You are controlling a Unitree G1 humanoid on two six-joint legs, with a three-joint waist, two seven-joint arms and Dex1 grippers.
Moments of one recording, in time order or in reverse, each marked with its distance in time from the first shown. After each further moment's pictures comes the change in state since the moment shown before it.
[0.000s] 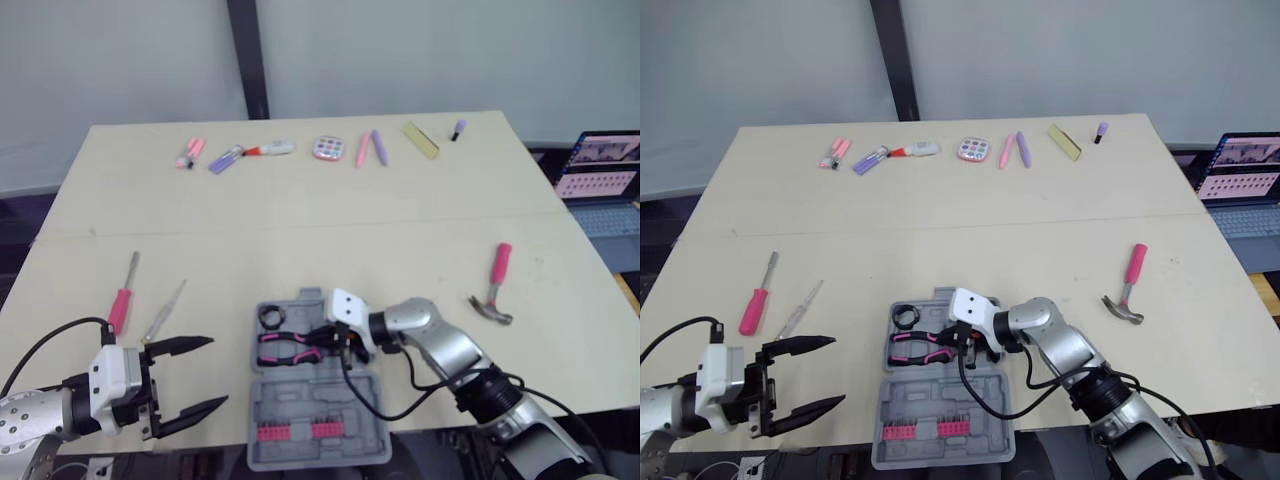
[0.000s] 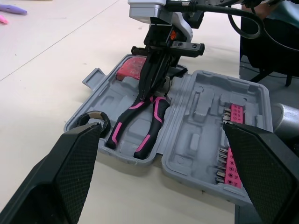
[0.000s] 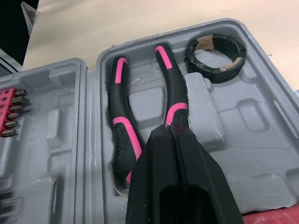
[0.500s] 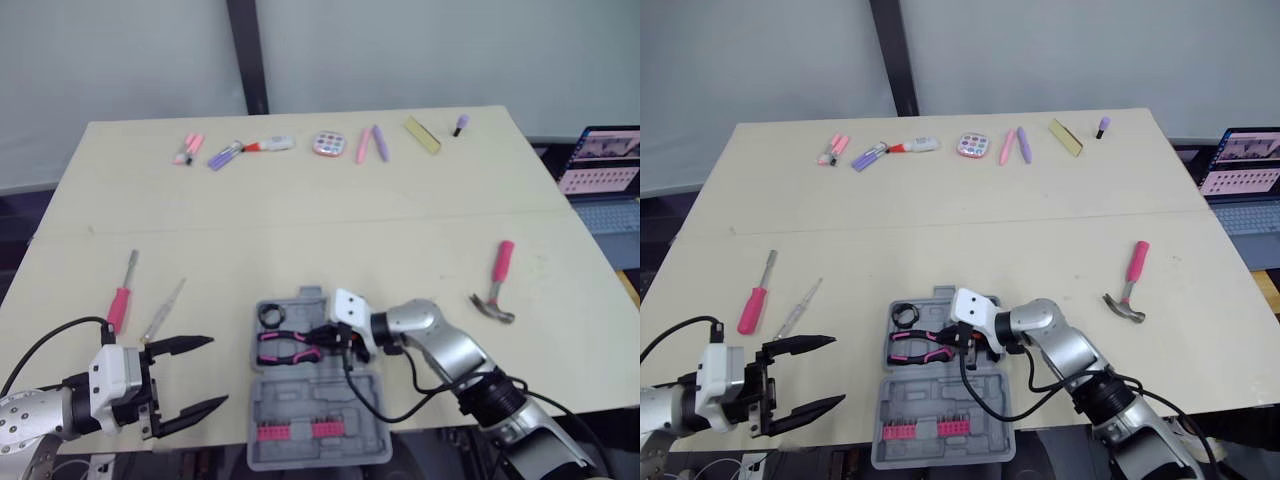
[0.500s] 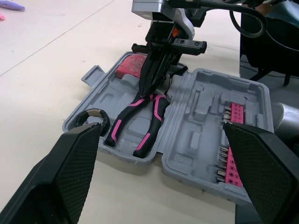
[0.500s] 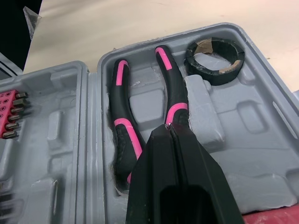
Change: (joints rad) left arm -0.002 0.000 0.000 0.000 0.000 0.000 0.000; right arm 0.004 -0.012 -0.012 -0.038 0.011 -0.011 -0.006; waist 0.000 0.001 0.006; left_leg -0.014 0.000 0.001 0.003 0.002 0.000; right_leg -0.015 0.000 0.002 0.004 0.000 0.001
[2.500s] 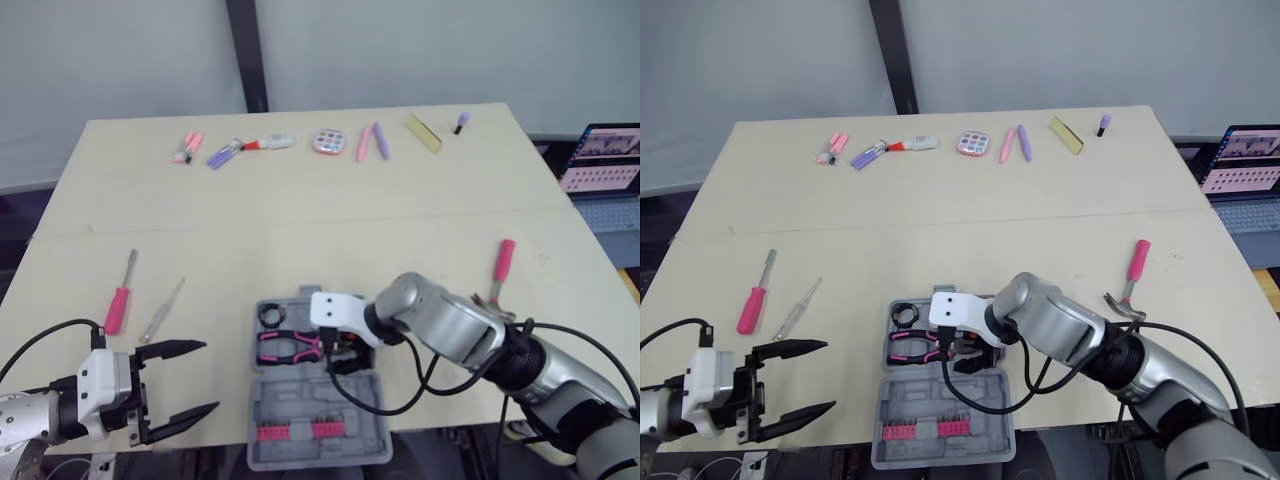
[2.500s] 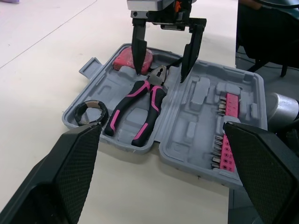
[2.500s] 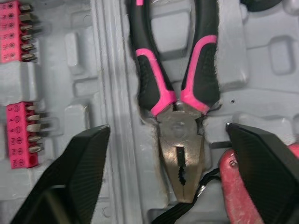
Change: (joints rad) left arm 0.023 0.014 0.049 0.000 0.000 -0.002 -0.044; right arm -0.351 -0.183 0.286 -0.373 0.051 0.731 -0.018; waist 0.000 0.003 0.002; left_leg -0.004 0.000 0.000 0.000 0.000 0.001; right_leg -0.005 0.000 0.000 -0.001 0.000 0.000
